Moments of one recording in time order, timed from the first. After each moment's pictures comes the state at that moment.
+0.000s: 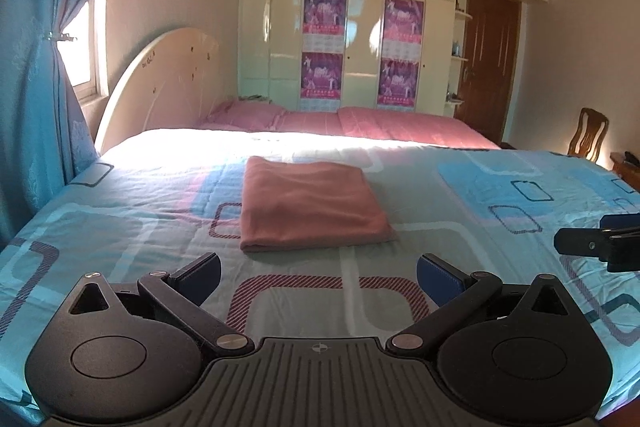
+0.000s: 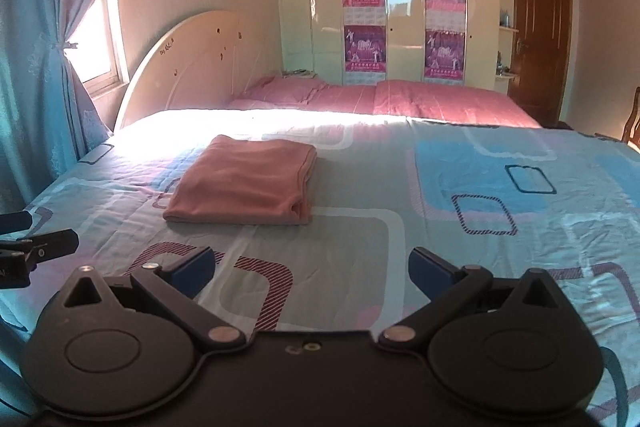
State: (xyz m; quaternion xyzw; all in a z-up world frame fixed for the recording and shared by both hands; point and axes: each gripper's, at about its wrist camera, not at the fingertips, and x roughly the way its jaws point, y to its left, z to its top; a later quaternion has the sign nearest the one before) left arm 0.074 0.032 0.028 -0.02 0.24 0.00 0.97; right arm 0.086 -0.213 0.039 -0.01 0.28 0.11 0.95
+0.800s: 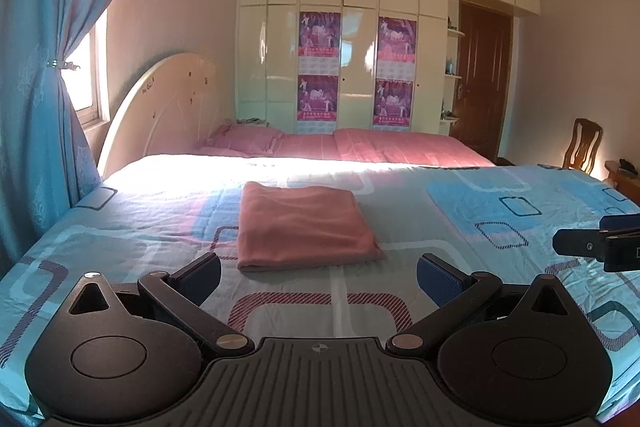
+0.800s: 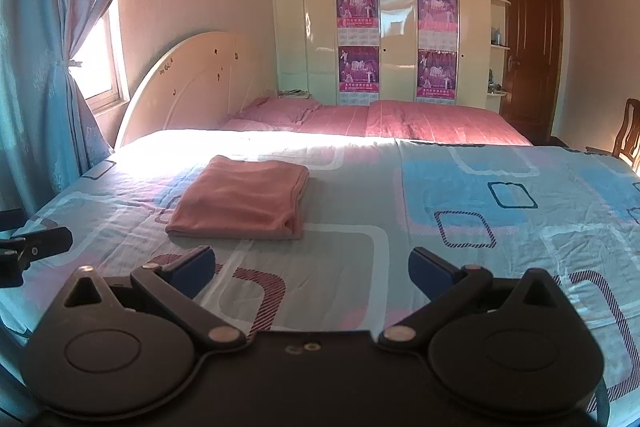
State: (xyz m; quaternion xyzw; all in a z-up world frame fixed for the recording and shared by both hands) left arm 0.046 0.017 0.049 -0.01 0.21 0.00 0.98; right arm 0.058 -0.223 0.055 -0.01 0.25 0.10 0.96
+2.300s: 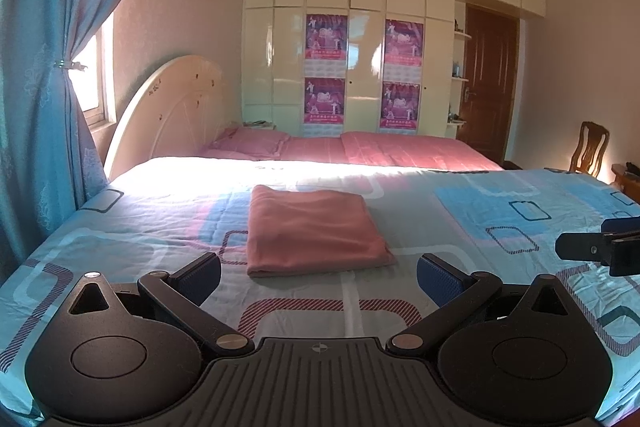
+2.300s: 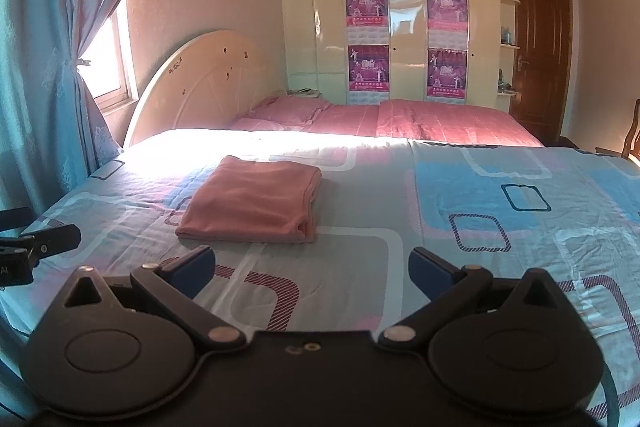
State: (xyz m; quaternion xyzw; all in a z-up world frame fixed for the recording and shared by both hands) left arm 0.047 0.021 0.050 -0.01 0.20 0.01 0.98; right arm 0.066 -0.221 0.056 -0.01 0.26 0.12 0.96
